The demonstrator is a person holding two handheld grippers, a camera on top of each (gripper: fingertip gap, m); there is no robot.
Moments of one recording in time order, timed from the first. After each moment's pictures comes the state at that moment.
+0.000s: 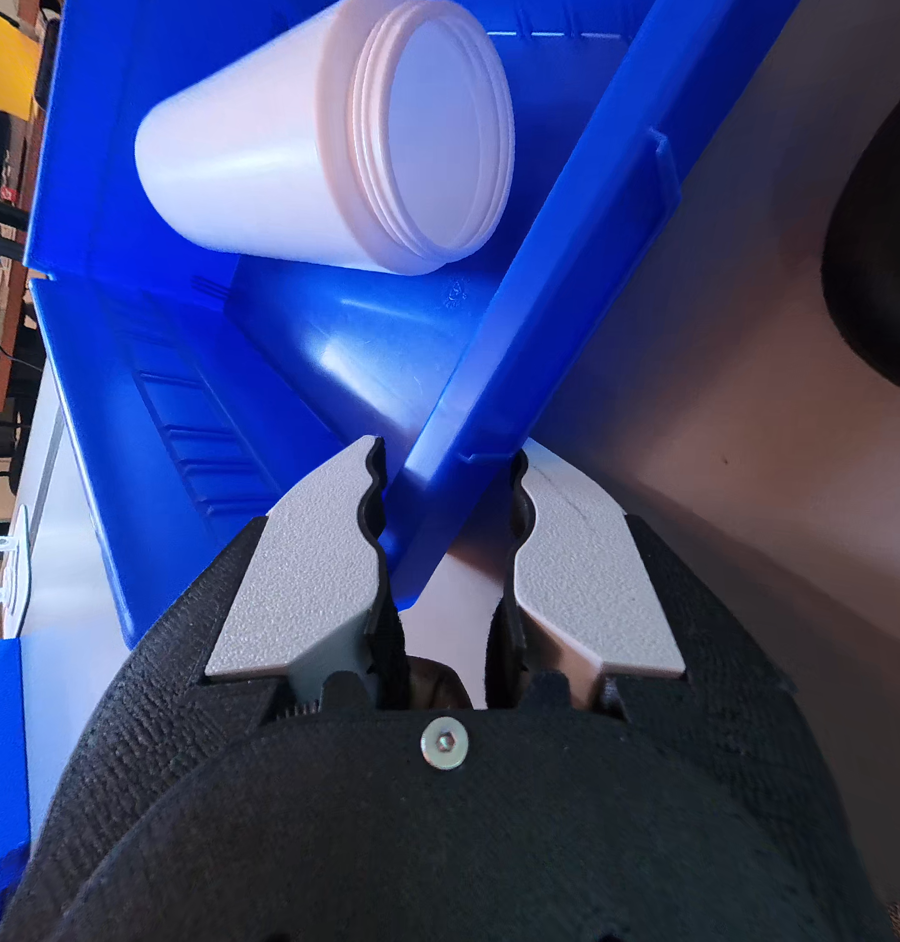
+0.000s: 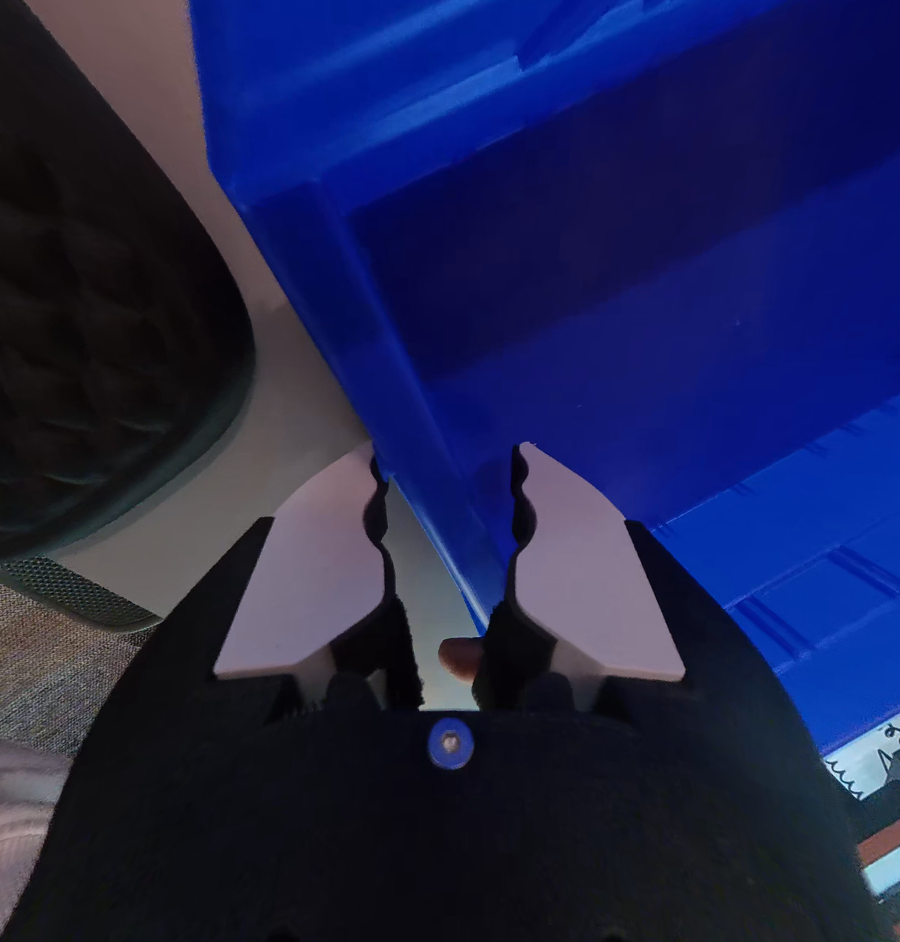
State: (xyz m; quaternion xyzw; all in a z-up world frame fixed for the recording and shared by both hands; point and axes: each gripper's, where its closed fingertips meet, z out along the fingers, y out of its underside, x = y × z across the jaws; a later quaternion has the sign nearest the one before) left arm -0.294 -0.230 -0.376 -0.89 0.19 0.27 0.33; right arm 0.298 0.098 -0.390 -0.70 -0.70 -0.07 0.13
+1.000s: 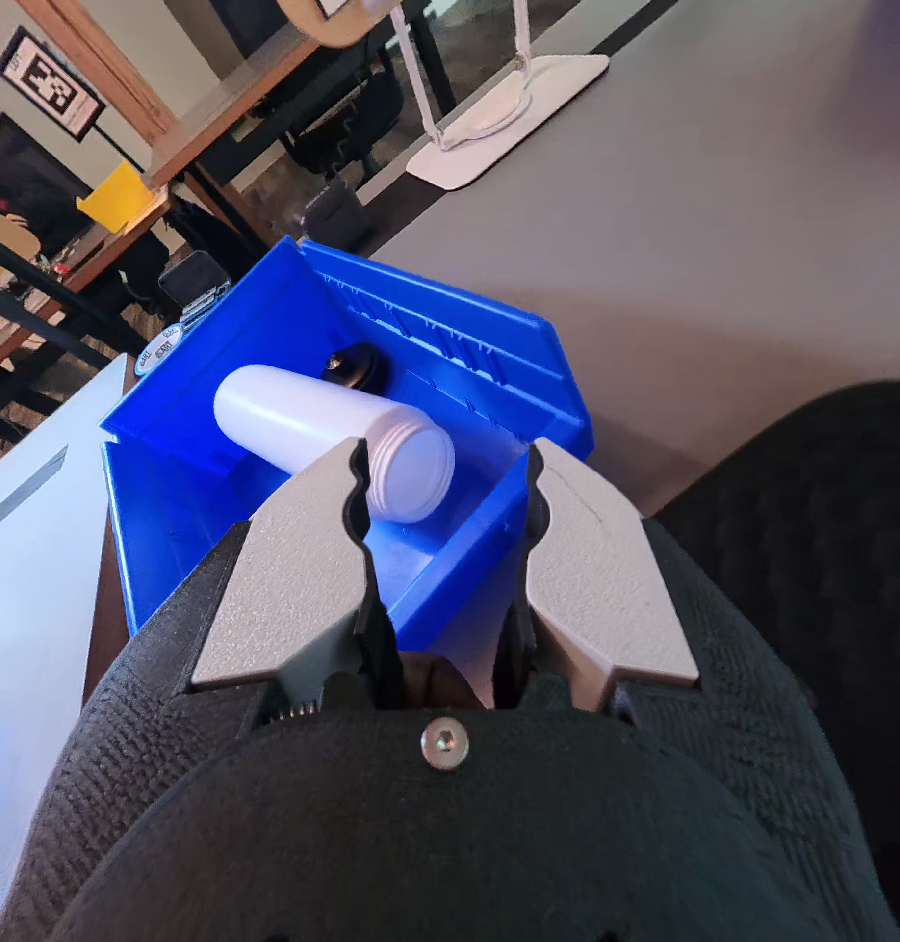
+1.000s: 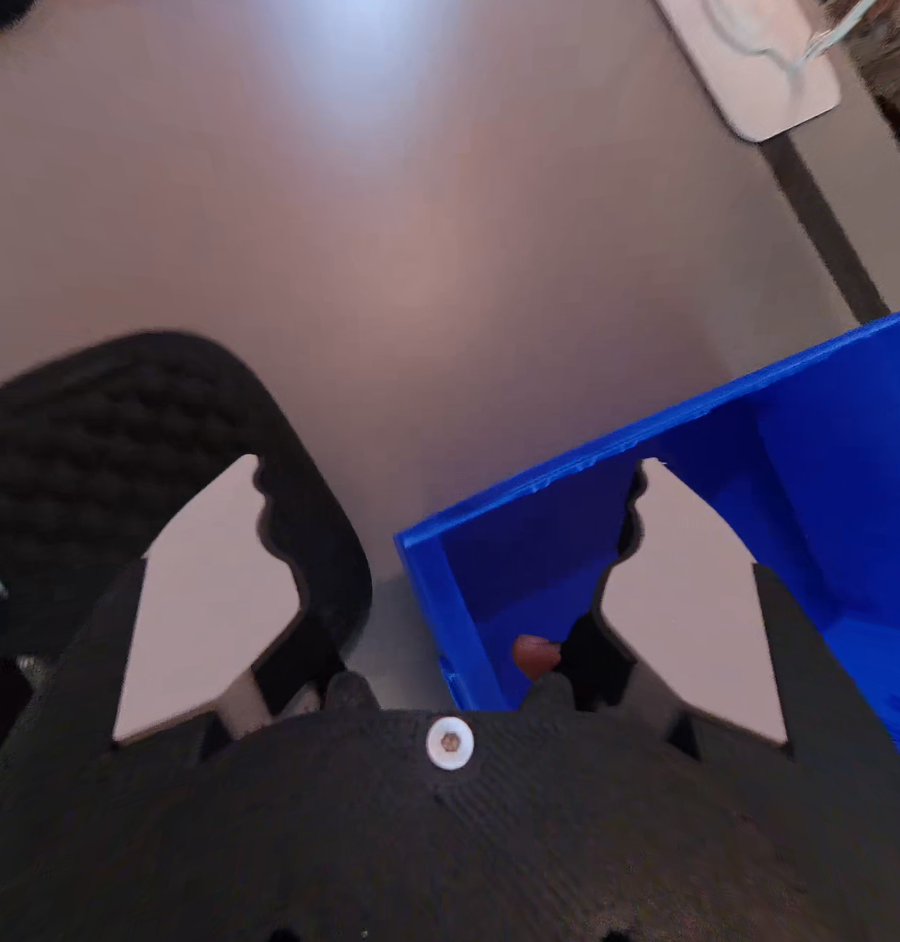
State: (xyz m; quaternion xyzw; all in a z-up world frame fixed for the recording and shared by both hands) left arm -0.218 -0.176 -0.290 -0.83 0.10 0.19 0.51; right arm 0.190 0.063 -0.316 -0.63 -0.68 0.16 0.34
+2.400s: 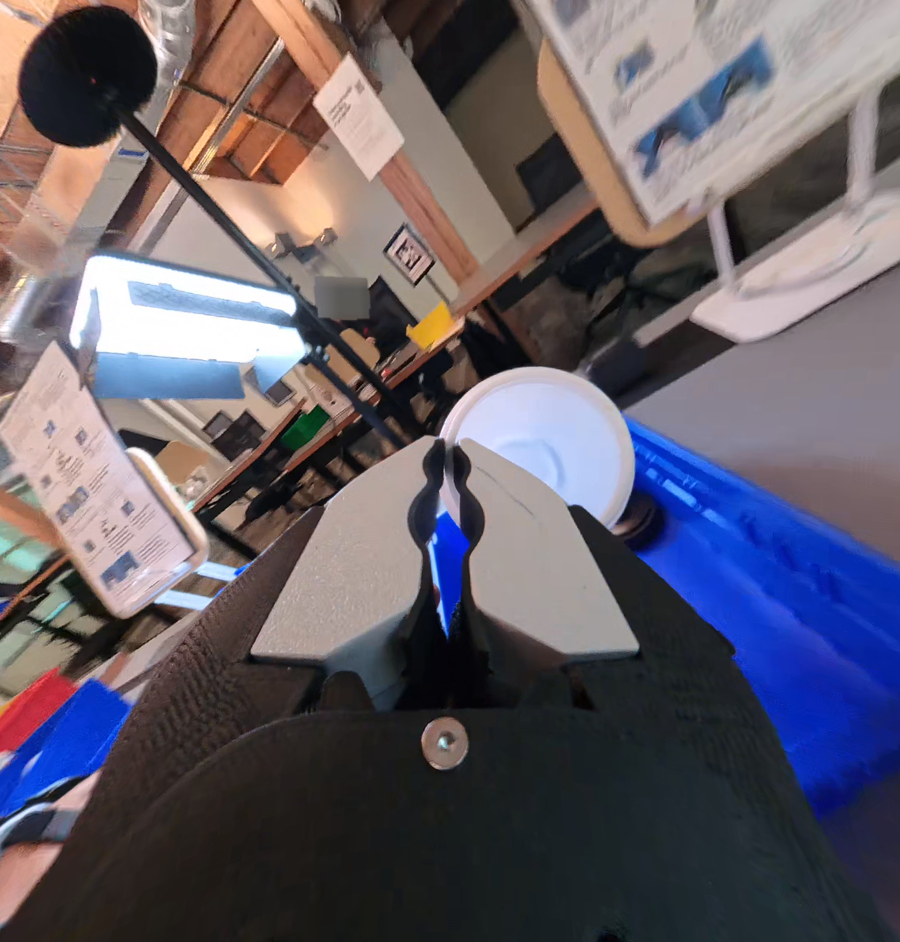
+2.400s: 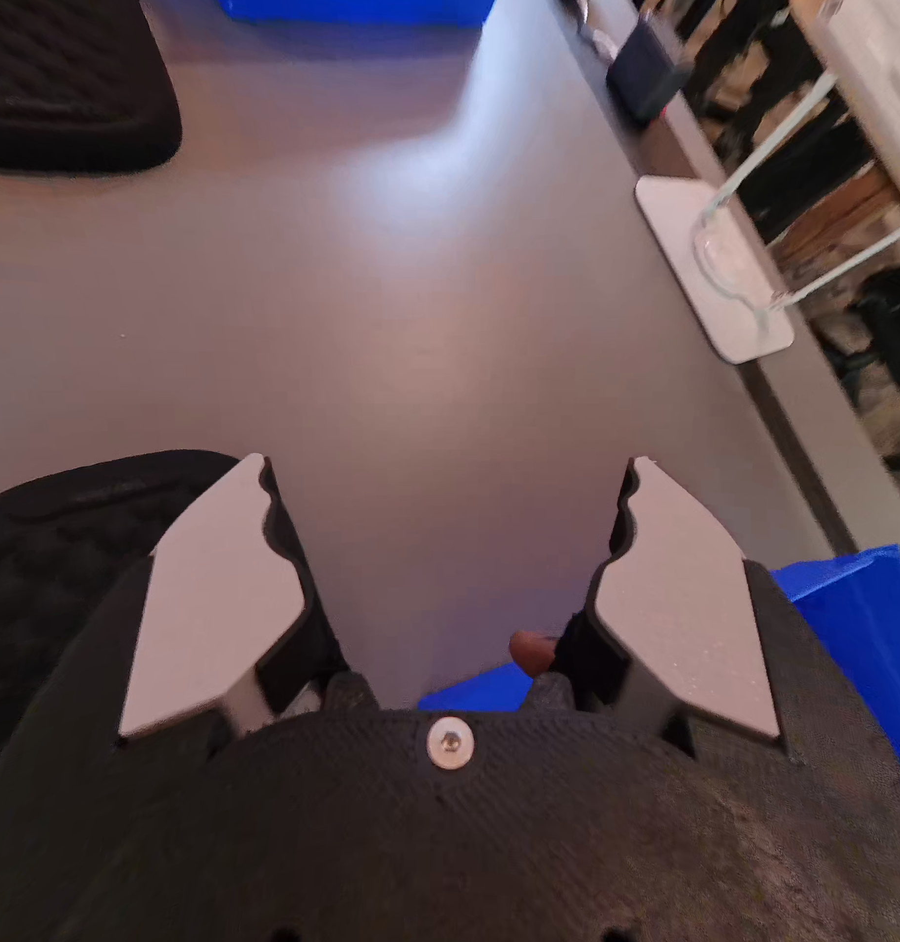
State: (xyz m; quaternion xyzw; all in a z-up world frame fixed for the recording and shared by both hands) left arm -0.288 -0.166 -0.148 -0.70 0.03 0.43 0.57; right arm 0.124 0.034 -0.303 -0.52 -0.72 0.21 0.41
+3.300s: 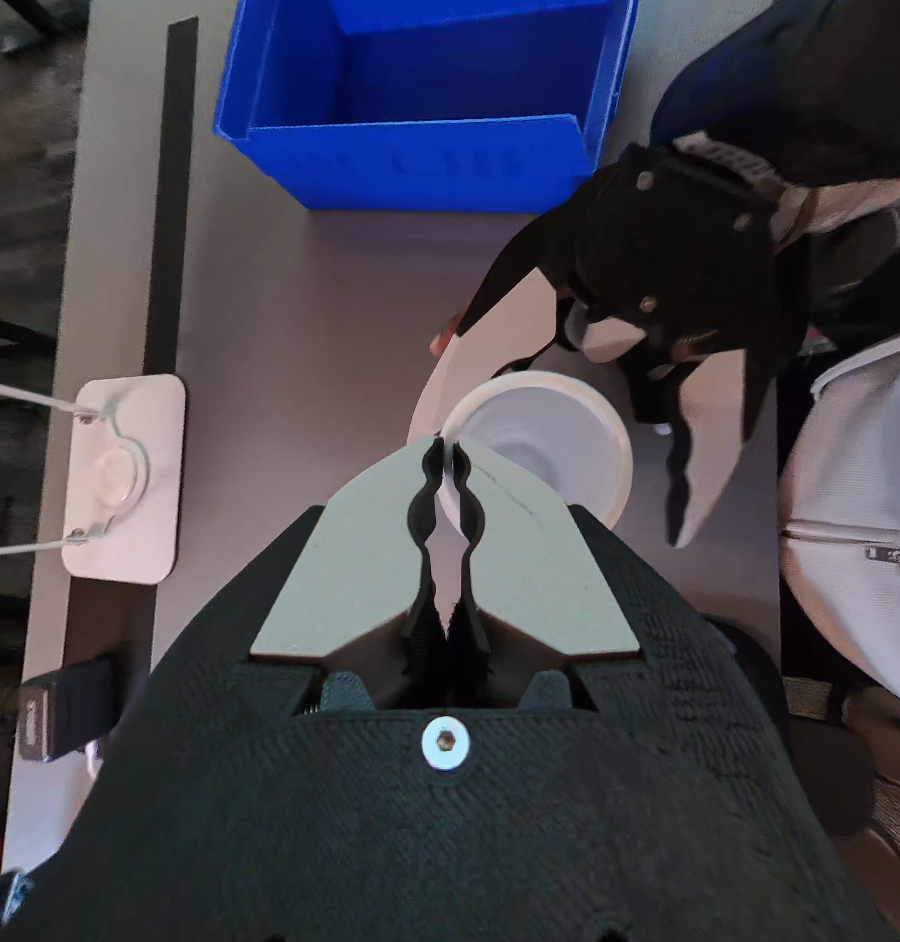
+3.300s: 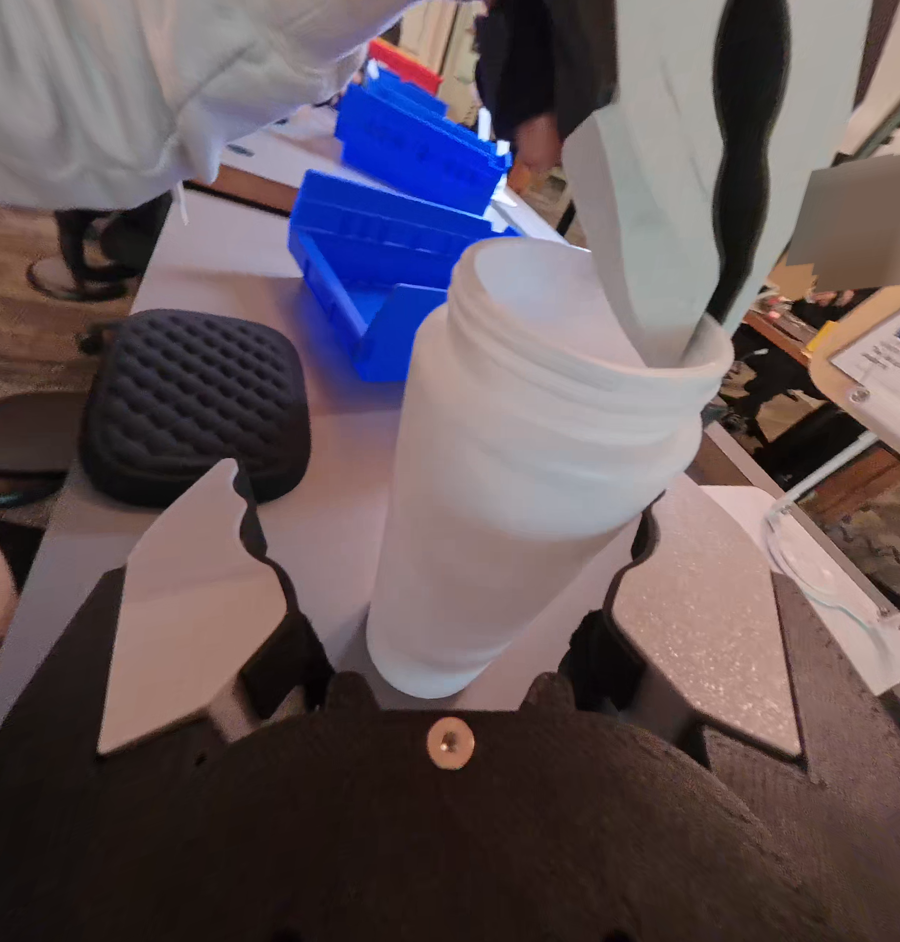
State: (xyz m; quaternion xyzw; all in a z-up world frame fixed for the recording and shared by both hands) left arm 0.014 -0.007 -0.205 -0.80 0.49 -0.04 0.34; right arm -0.004 -0.054 -0.262 -0.38 -0.67 0.40 0.49
